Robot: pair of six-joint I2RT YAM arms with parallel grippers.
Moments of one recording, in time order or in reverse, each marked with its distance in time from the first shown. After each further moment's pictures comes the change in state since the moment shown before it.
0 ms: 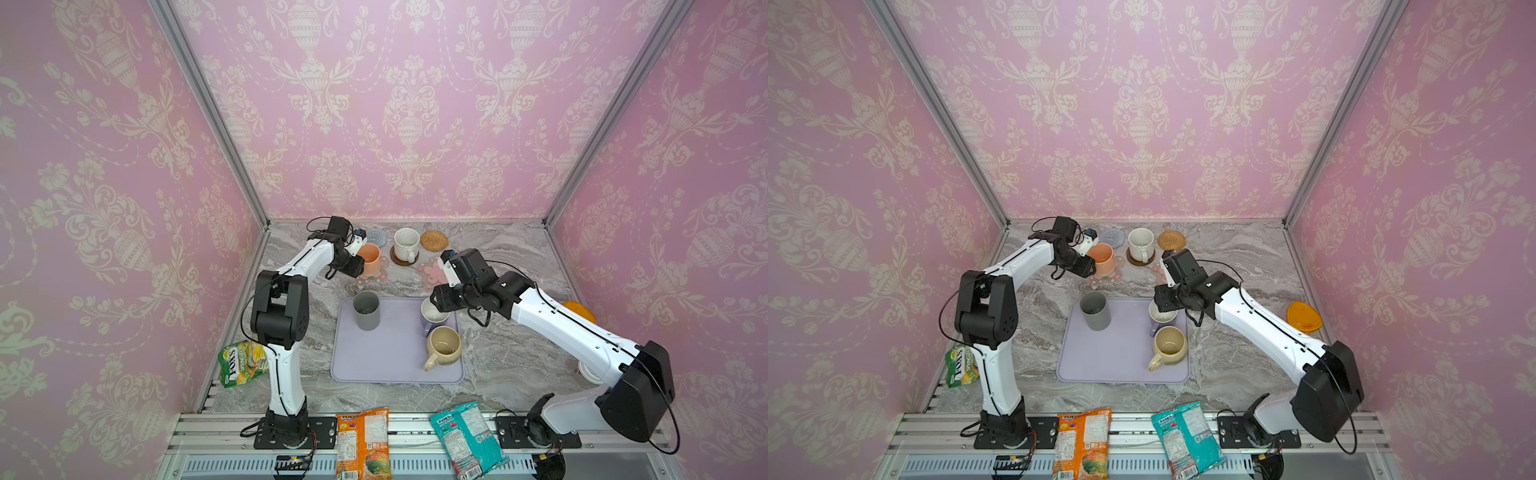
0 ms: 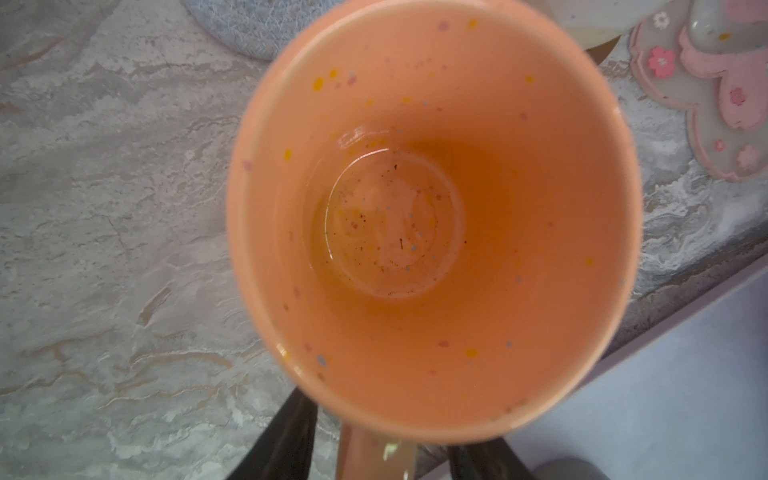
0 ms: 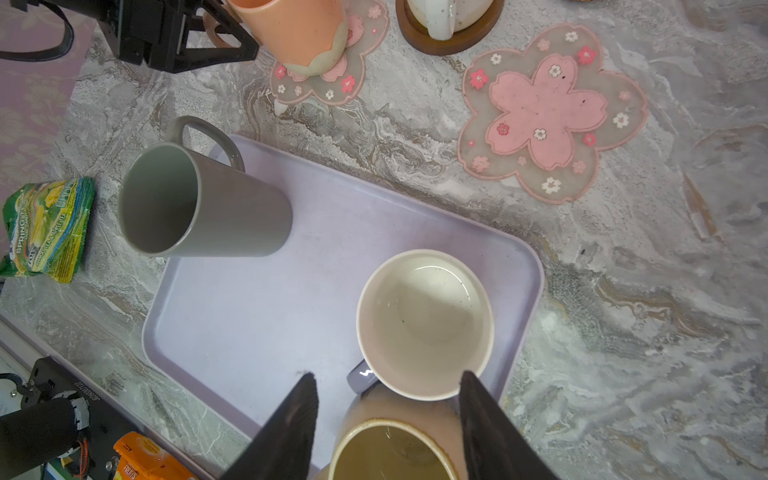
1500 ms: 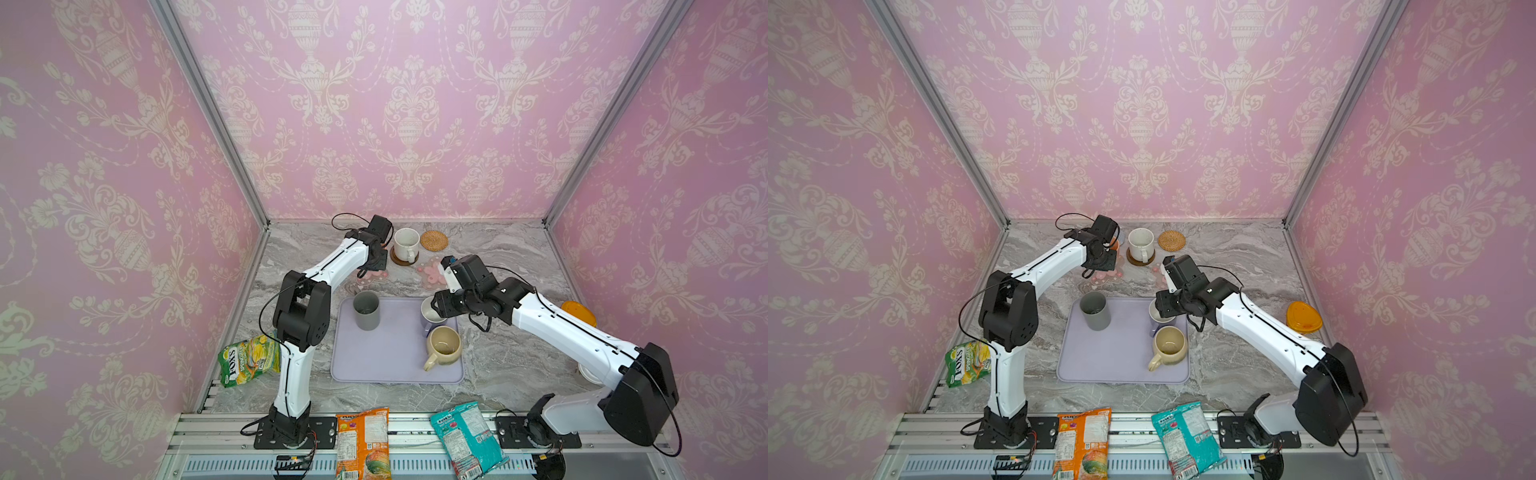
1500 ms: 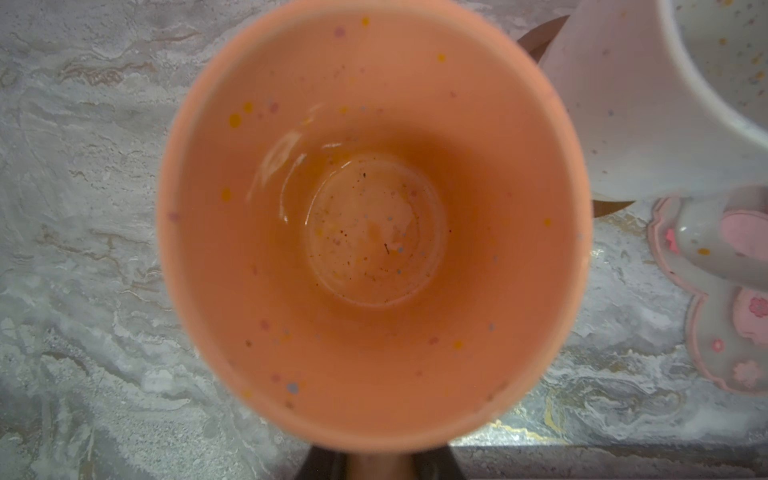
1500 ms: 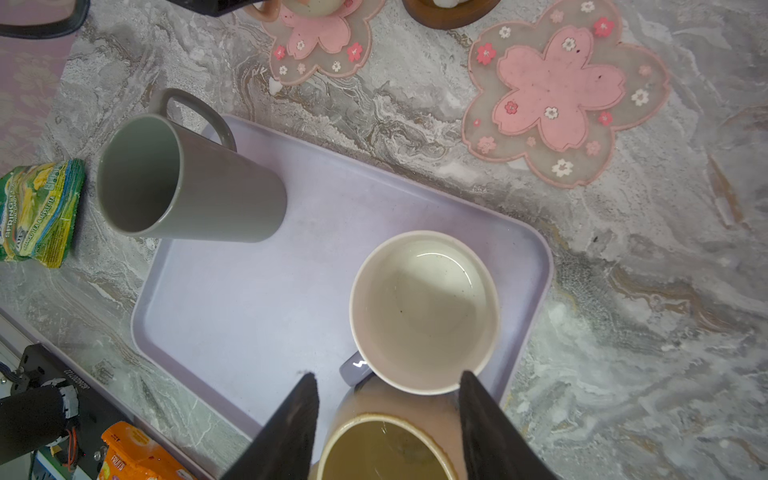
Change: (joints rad) left arm -0.248 0.055 0.164 -0.089 -0.439 -0.569; right arm 0.000 -0.025 -0.080 0.048 -0.018 -0.009
